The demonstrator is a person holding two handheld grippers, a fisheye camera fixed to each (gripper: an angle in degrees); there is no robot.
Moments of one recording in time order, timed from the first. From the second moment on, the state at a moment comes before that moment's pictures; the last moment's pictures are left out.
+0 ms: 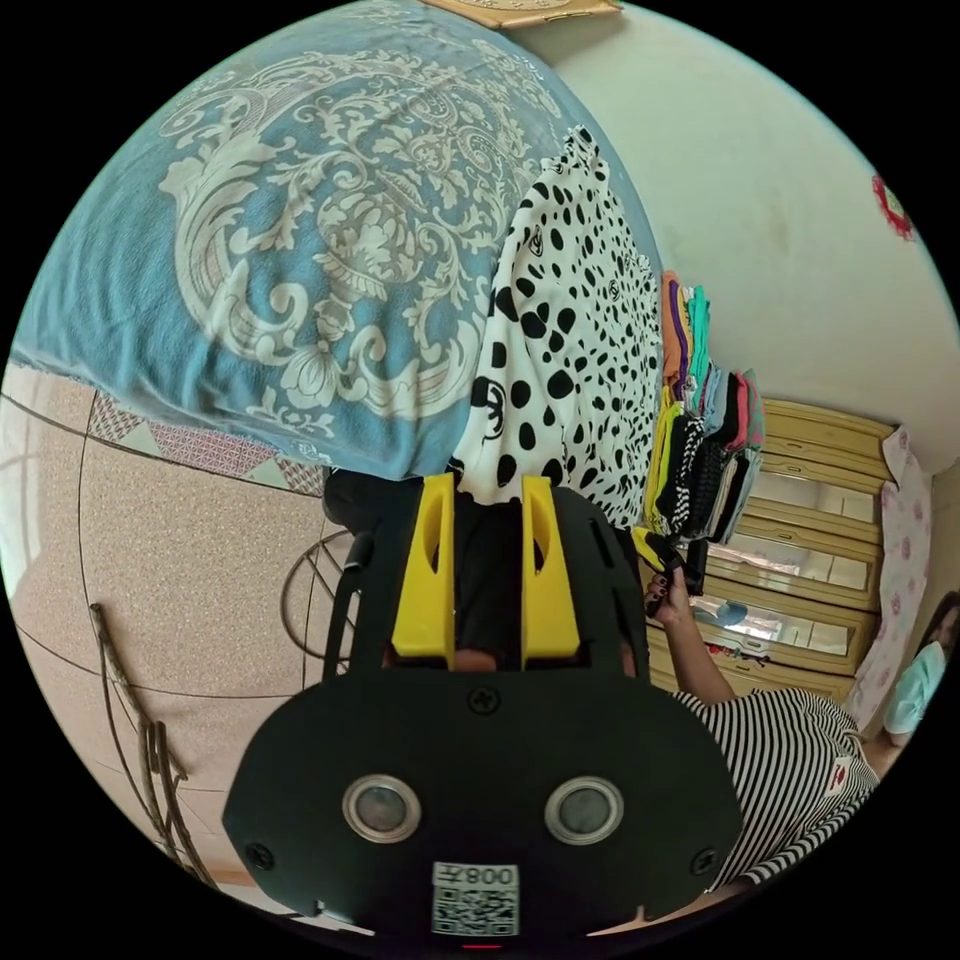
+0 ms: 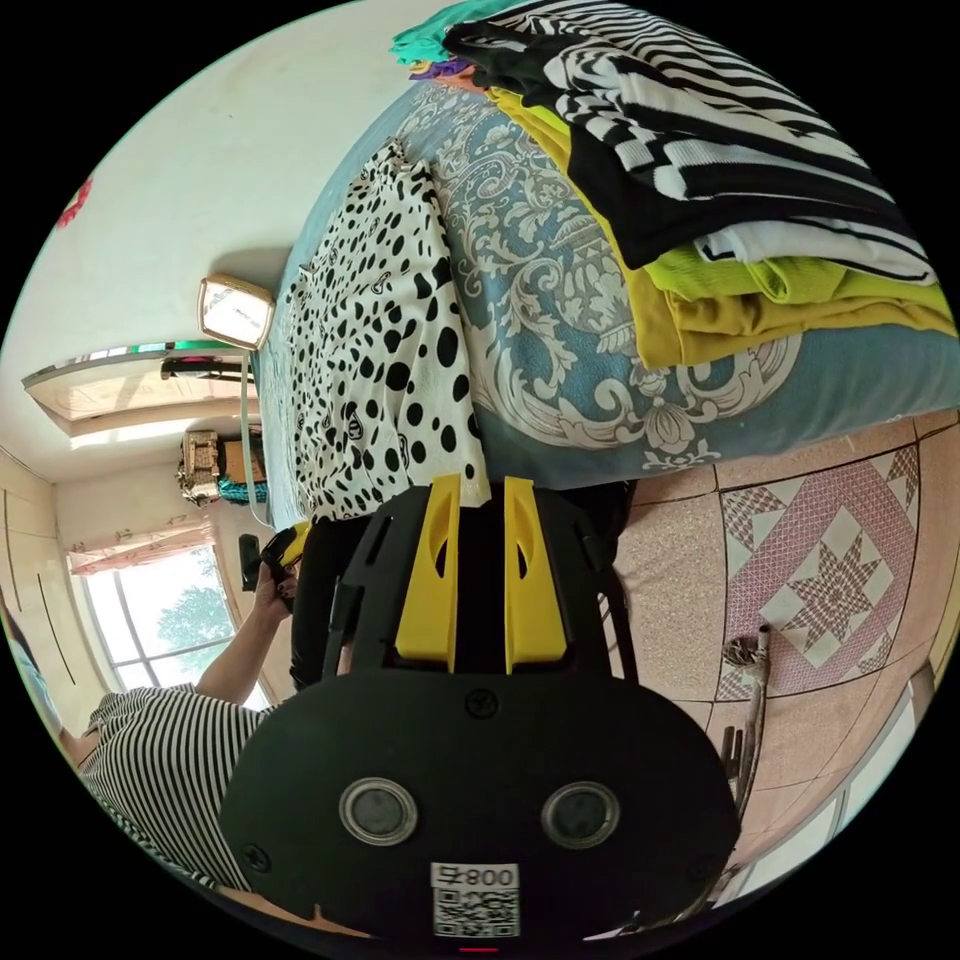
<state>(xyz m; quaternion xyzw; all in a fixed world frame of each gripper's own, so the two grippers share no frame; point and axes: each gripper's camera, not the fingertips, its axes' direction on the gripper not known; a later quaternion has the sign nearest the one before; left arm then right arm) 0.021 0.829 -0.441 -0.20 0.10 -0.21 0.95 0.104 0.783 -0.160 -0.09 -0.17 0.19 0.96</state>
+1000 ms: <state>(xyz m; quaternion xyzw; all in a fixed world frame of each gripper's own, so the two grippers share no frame) 0.028 0.864 -0.546 -0.08 0.25 -0.21 0.94 0.117 0.832 -0.241 0.00 -0.32 0.15 0.94</state>
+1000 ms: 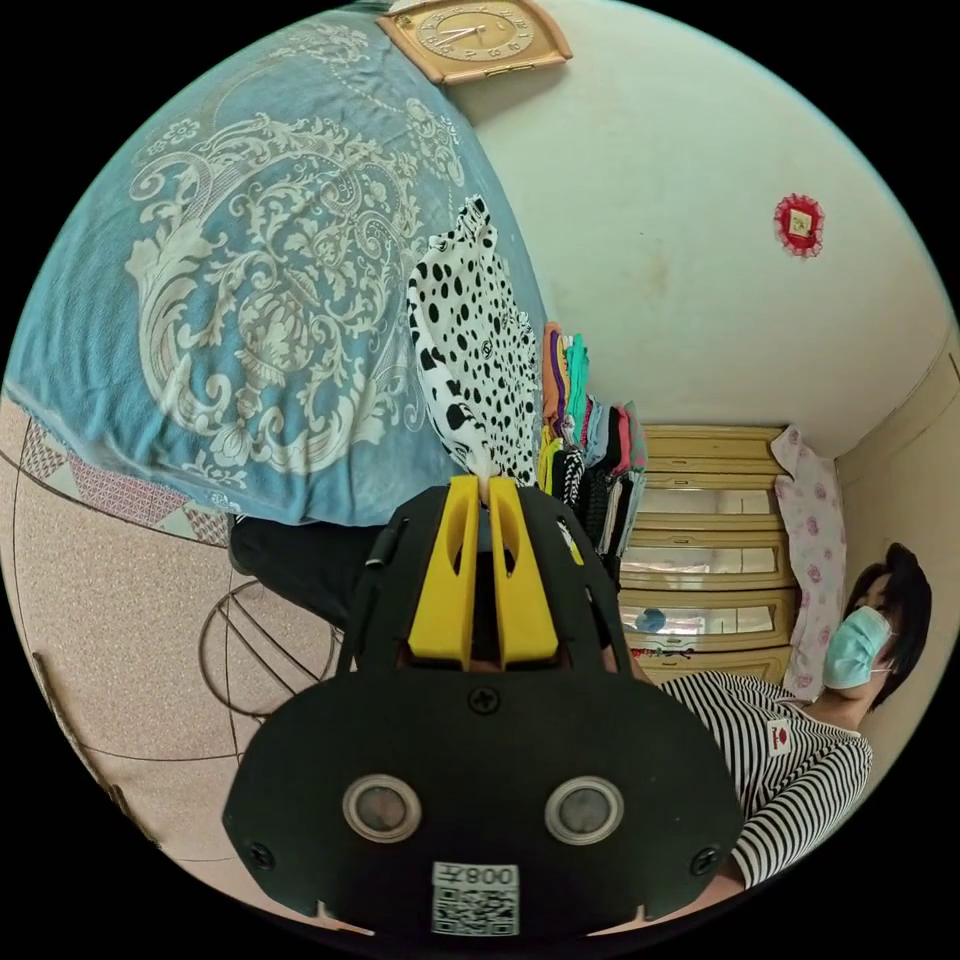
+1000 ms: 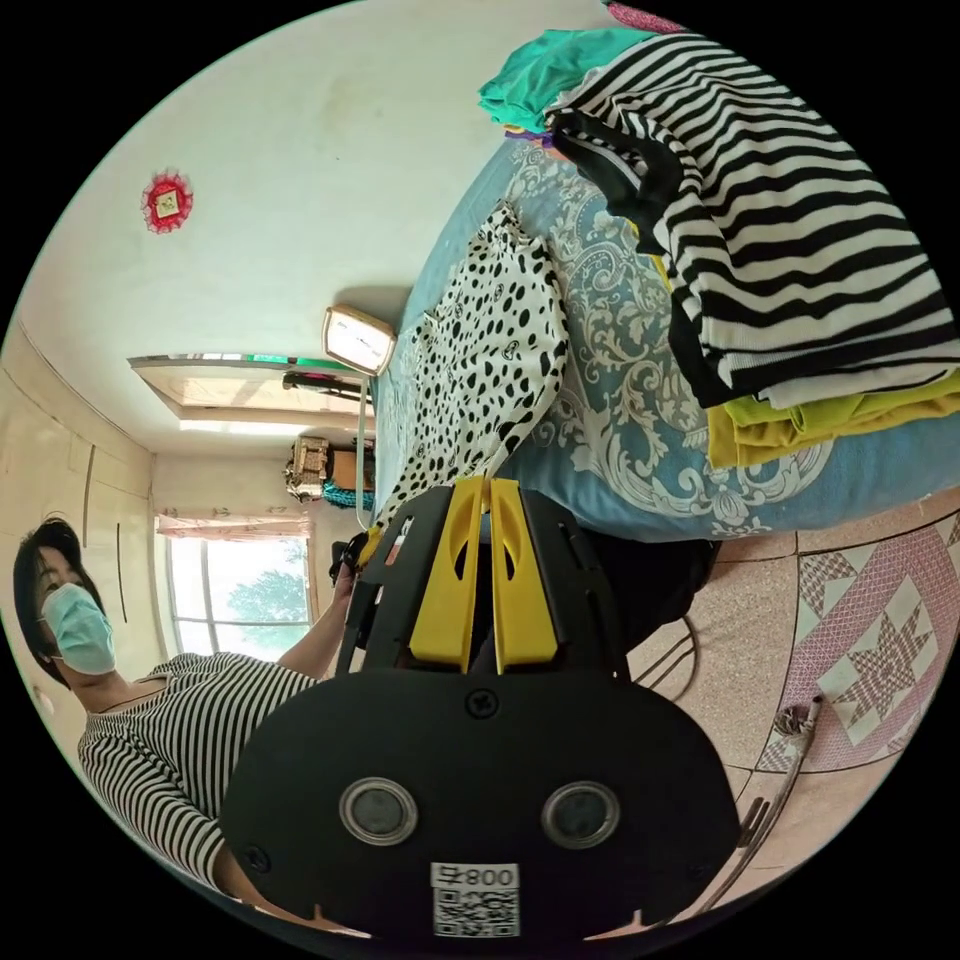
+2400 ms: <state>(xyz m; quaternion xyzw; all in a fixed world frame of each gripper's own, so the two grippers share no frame) 0.002 0.877 -0.570 -0.05 0.32 -0.23 0.92 0.081 0.860 -0.307 0.02 -0.32 0.14 0.94</state>
